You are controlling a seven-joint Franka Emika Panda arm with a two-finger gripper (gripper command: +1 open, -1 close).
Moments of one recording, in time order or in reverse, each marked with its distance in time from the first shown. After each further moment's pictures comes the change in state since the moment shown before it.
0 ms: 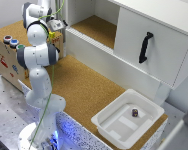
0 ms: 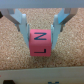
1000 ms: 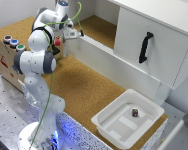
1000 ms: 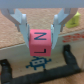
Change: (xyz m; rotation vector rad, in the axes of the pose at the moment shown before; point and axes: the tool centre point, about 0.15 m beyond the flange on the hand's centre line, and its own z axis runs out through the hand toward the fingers) arm -0.085 0.012 -0.048 -0.074 0.019 0.187
